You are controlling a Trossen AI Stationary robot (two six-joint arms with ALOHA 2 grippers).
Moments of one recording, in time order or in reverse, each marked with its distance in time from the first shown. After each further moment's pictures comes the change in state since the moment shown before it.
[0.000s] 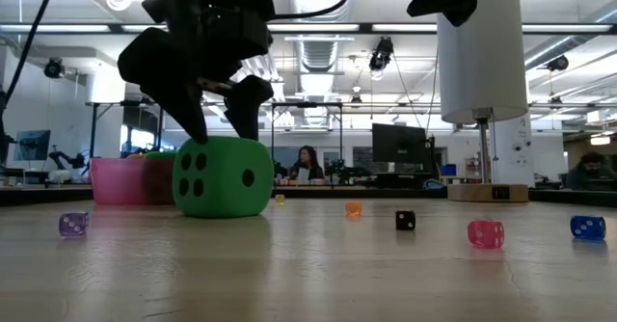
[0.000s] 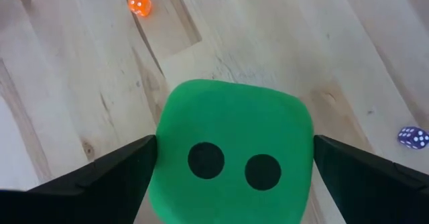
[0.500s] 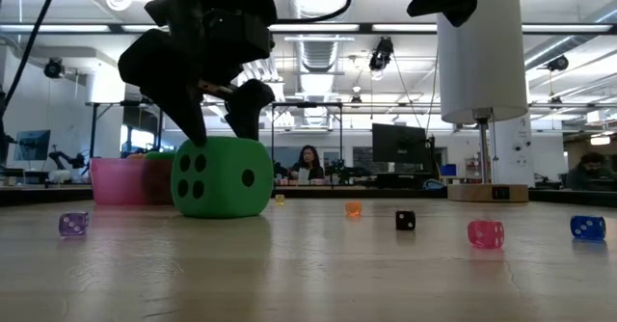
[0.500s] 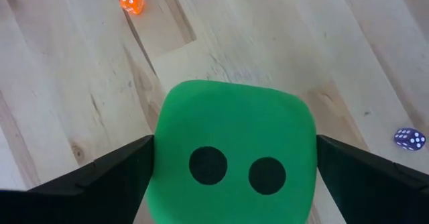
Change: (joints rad) left arm 0.000 0.029 0.001 -0.005 0.019 -0.004; right arm 0.000 0.000 0.000 0.000 0.000 0.000
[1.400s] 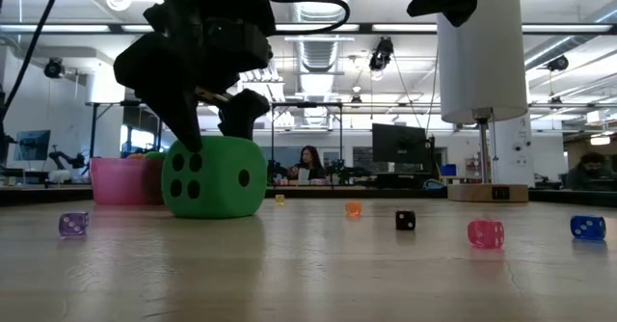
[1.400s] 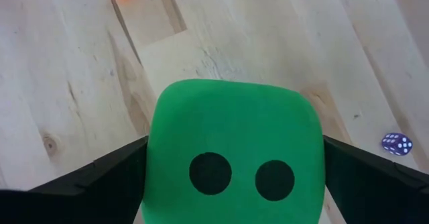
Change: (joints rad) left arm 0.001 0.010 -0.029 0.015 0.035 -0.060; right arm 0.000 0.000 0.000 0.000 0.000 0.000
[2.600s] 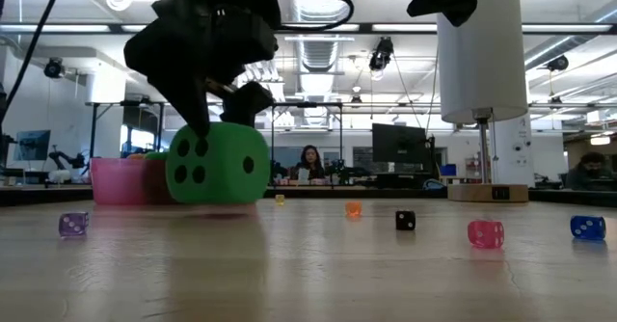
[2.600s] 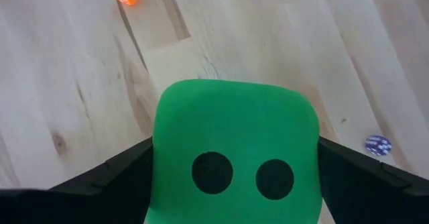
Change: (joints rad) left arm 0.035 -0.017 0.078 -0.075 0.024 0.004; right arm 0.000 0.000 0.000 0.000 0.000 0.000
